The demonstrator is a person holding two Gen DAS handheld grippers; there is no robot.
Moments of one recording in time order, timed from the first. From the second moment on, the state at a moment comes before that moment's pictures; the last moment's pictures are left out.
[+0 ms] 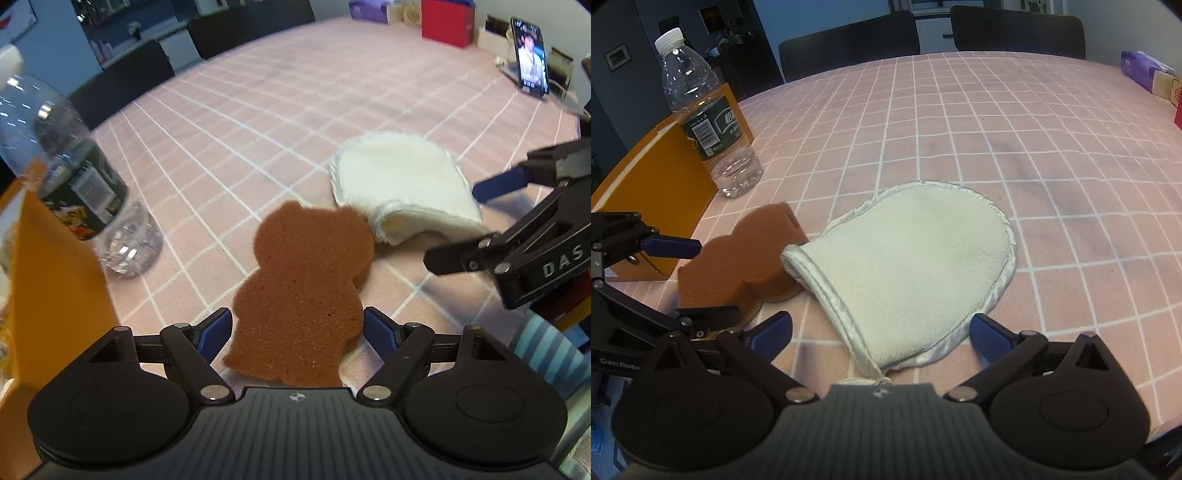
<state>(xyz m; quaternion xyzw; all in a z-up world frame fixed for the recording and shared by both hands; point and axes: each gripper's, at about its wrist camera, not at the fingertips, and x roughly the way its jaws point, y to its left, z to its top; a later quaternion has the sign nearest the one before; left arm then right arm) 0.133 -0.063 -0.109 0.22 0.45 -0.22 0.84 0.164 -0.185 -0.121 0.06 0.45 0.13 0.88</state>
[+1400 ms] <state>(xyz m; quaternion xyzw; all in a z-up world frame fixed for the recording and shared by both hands) 0.056 0.044 0.018 -0.03 0.29 -0.05 0.96 0.113 -0.160 0.030 0.01 0.20 0.25 0.95</state>
